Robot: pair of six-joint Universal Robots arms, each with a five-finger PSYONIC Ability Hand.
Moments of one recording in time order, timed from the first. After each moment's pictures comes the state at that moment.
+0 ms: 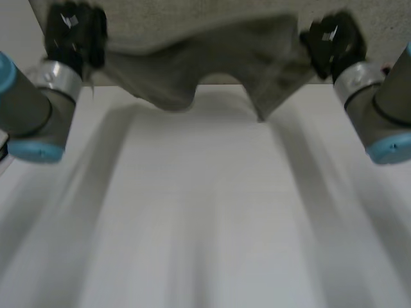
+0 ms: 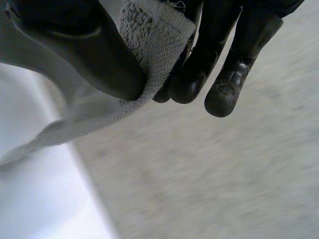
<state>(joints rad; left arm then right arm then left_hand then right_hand) 4.44 -2.08 -1.18 3.63 -1.46 3.37 1.88 -1.03 1.05 -0.19 1.41 2.46 1.48 1.52 1.55 1.52 1.51 1.35 1.34 1.35 1.35 1.17</state>
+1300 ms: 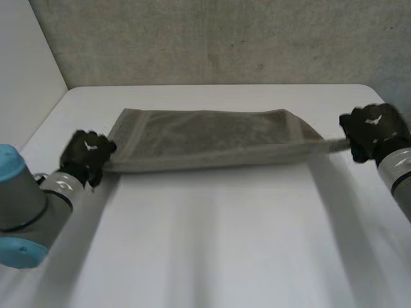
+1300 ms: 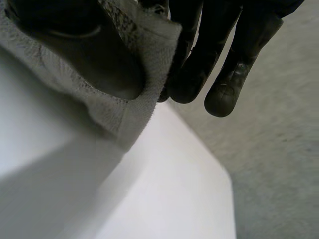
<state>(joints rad) 4.55 -1.99 -1.79 3.63 -1.37 3.79 1.69 -1.39 1.75 -0.26 1.41 2.60 1.48 1.52 1.55 1.53 1.50 1.35 1.34 1.35 1.35 1.17</state>
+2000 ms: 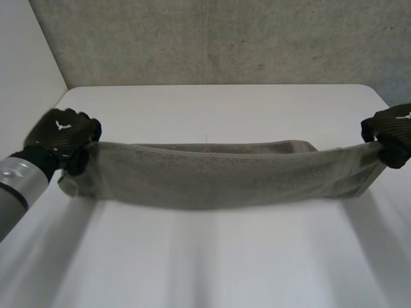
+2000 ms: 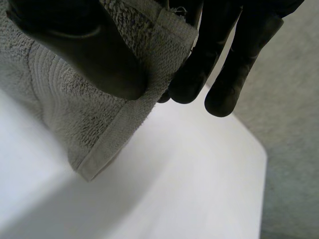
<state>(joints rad) 4.63 -1.63 -1.86 3.35 -1.21 3.61 1.52 -1.45 1.50 0.39 1.20 2.46 1.48 1.52 1.55 1.53 1.50 1.35 1.34 1.35 1.35 1.17</state>
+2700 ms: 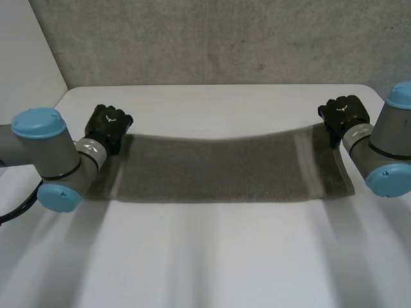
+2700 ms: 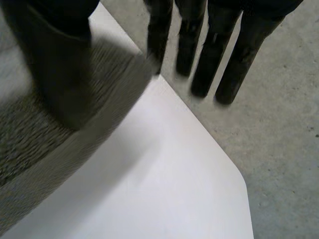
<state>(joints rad) 4.47 -2.38 -1.19 3.45 -1.41 3.75 1.75 -0.78 1.05 -0.09 1.50 2.54 0.71 0.76 0.78 0.73 0.73 0.51 0.50 0.53 0.54 0.31</state>
